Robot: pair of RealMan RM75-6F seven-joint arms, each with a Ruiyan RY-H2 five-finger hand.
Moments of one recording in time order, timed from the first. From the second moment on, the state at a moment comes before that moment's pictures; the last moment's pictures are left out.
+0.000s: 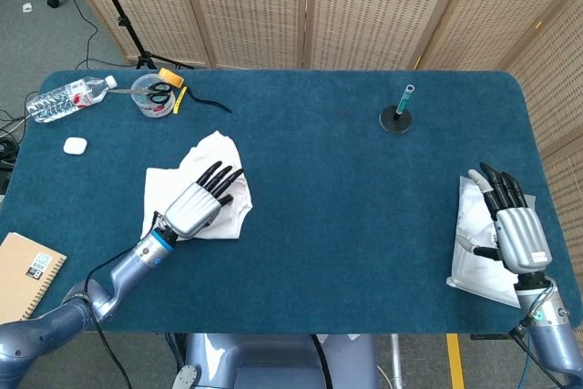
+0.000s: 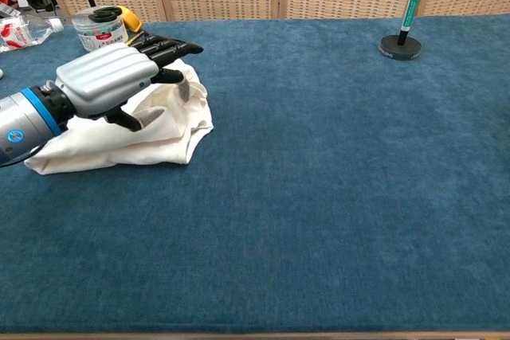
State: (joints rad) left arm -0.74 -1.82 0.02 -0.72 1.71 1.26 -0.10; right arm 0.26 -1.17 0.14 -1.53 -1.51 1.43 0.23
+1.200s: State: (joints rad) left arm -0.73 -1.77 -0.06 -0.79 1.57 1.20 -0.21; right arm 0.26 -1.17 0.14 -1.52 -1.51 1.42 0.24
